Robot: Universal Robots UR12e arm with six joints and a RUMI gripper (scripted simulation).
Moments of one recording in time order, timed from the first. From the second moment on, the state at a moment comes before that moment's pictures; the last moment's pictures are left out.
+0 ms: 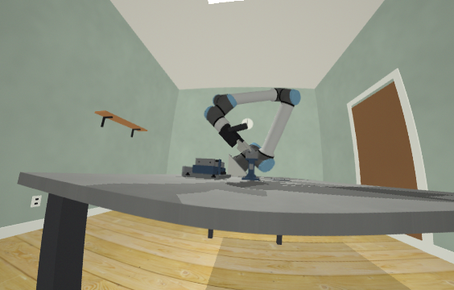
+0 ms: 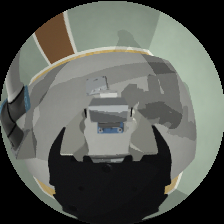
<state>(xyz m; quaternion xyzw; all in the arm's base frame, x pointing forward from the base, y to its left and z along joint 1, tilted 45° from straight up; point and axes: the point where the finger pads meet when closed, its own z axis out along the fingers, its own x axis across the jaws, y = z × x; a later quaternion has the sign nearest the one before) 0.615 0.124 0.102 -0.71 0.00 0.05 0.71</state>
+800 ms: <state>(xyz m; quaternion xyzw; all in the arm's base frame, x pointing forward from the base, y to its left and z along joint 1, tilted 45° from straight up) 0.614 0.125 0.101 -0.72 0.00 0.05 0.70</state>
